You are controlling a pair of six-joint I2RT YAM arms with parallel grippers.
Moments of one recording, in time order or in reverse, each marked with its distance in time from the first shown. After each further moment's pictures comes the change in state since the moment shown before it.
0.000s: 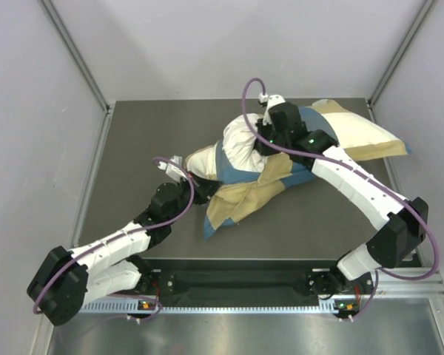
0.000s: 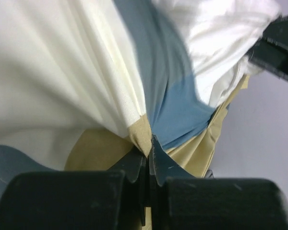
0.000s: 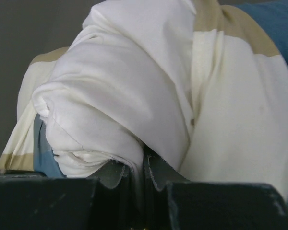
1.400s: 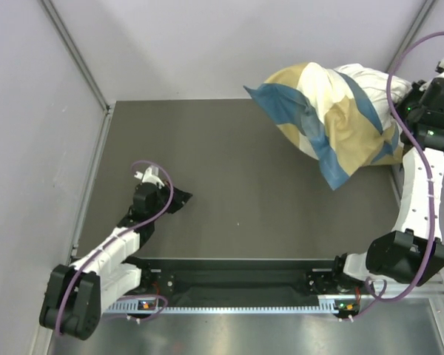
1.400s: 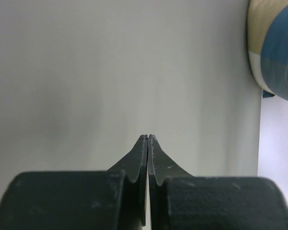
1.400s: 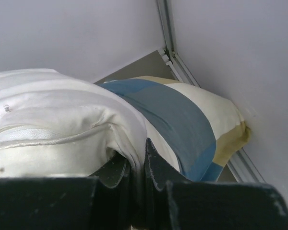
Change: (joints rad) left arm 0.408 -0.082 -0.144 -0.243 0.234 0.113; right arm -1.005 -0.148 0.068 0.099 -0.172 -0.032
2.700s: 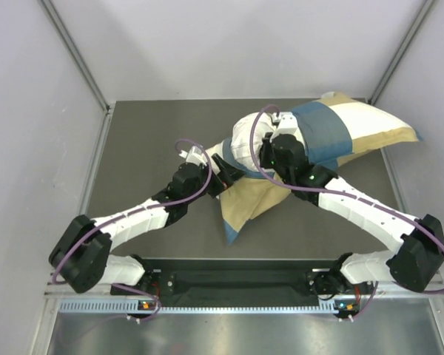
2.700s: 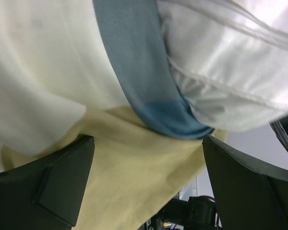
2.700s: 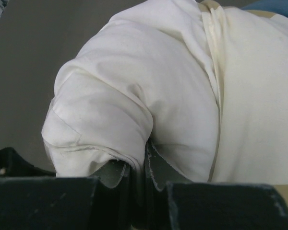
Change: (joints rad) left arm -0.422 0.345 0.391 0.114 -0.120 -0.249; right arm 1.111 -0.047 -0.462 0.336 0.446 0.131
